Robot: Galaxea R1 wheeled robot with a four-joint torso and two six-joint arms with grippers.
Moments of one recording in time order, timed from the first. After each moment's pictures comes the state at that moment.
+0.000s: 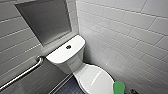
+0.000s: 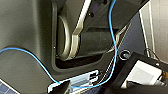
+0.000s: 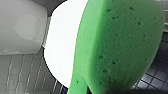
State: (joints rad) left arm 1.58 2.84 -2.19 -0.01 -0.03 0.18; right arm -0.79 2.21 -1.53 0.20 0.11 0.21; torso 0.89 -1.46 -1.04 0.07
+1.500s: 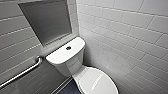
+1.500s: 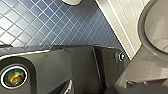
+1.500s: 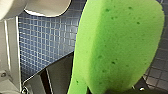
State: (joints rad) left arm 1.24 2.41 -1.64 -0.10 0.00 0.16; right arm -1.43 2.23 -1.69 0.20 0.30 0.21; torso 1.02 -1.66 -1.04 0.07
